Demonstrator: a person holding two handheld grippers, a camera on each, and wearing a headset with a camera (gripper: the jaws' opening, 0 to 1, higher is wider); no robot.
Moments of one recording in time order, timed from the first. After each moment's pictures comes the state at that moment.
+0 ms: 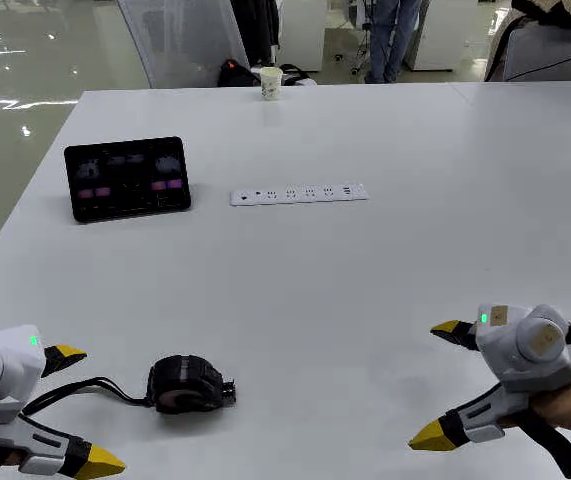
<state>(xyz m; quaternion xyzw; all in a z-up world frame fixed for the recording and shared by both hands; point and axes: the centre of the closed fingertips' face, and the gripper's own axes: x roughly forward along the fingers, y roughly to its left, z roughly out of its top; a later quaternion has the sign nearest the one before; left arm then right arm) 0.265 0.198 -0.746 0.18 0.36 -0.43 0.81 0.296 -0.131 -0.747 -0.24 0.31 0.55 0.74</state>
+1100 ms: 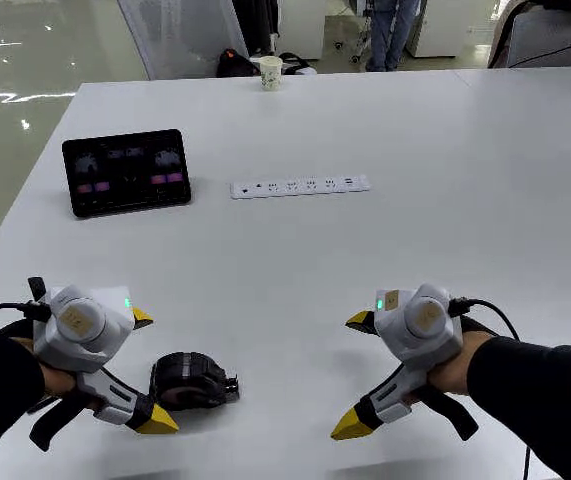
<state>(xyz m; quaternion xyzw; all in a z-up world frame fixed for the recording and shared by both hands) 0.303 0.144 -0.757 0.26 0.36 -0.48 0.75 0.301 -0.033 -0.771 -0.24 0.31 0.62 0.68</state>
